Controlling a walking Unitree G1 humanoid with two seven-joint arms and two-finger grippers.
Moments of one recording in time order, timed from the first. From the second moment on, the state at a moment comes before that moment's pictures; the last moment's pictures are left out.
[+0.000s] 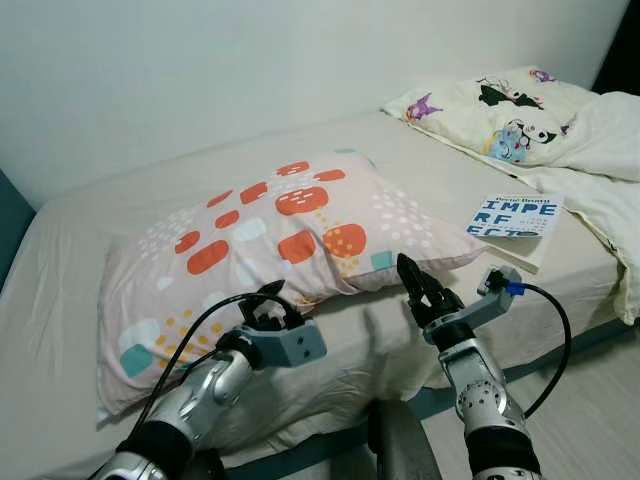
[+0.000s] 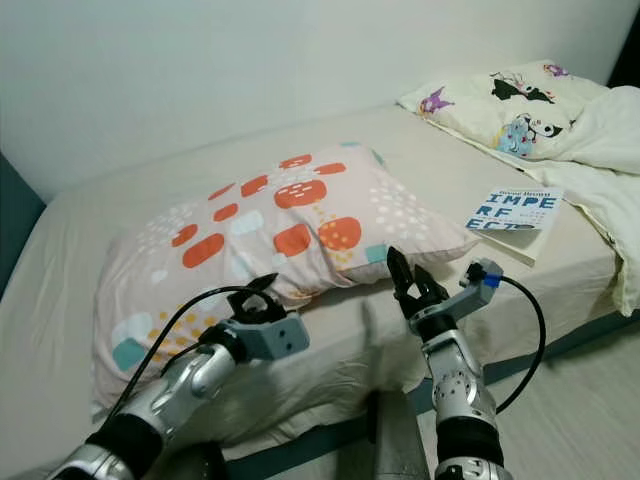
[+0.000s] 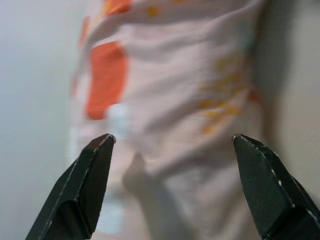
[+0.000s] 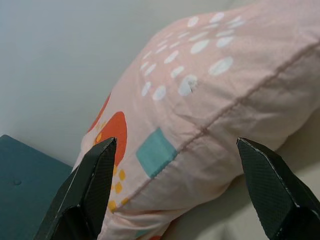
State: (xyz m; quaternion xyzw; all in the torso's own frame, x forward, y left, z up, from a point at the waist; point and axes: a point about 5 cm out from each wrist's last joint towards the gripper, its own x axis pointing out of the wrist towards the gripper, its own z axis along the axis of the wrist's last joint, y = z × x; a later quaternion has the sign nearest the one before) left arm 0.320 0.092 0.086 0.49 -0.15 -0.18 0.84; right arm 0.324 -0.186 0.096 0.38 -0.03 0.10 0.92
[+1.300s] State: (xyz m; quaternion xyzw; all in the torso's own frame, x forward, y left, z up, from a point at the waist) left arm 0.333 0.075 0.063 0.59 -0.11 -0.09 0.79; right arm 0.321 -0.179 0.097 0.37 -0.02 0.12 0.92
